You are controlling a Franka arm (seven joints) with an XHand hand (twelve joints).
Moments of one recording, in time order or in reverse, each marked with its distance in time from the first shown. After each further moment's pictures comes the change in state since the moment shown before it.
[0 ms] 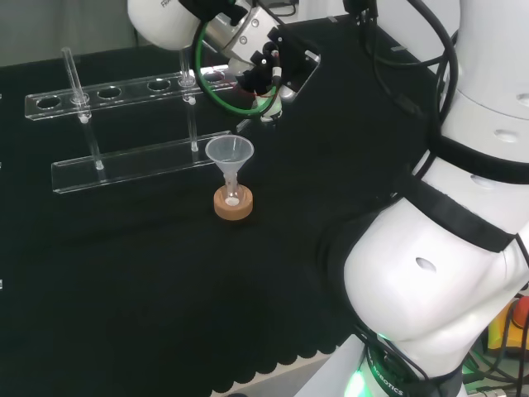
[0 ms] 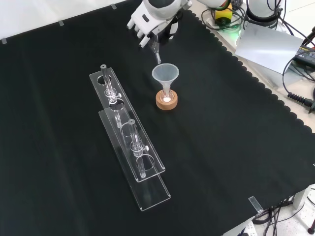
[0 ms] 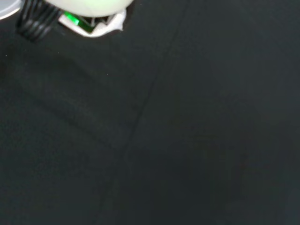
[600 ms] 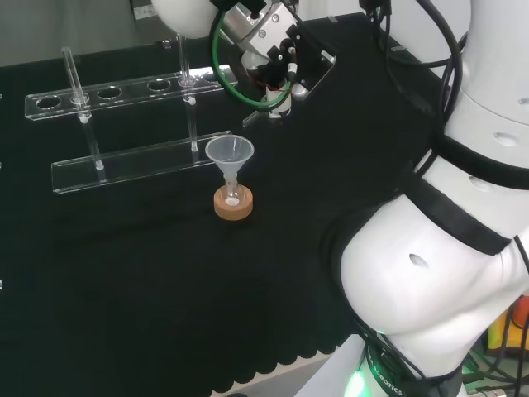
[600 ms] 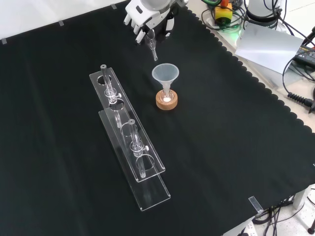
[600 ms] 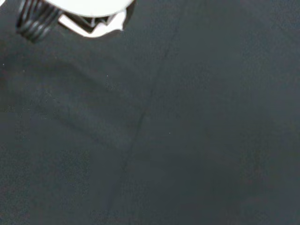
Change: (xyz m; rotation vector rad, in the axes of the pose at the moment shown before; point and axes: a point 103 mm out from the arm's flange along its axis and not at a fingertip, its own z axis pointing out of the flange) arm -0.016 0.002 0.016 -0.013 0.097 0.011
